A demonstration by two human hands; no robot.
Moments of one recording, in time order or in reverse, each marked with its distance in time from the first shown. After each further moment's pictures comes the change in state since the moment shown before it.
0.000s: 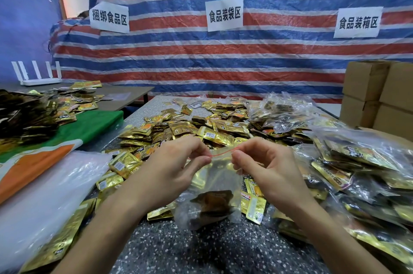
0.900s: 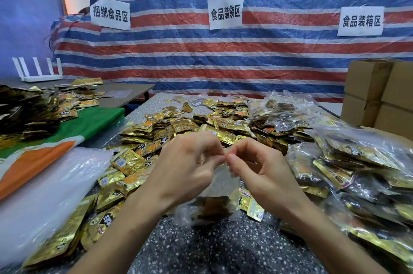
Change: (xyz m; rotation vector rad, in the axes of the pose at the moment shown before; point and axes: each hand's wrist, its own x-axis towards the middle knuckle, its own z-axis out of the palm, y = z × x) left_hand 0.006 0.014 0.014 -0.016 0.144 0.049; right_hand -0.005 -0.003 0.012 -0.103 -0.097 -0.069
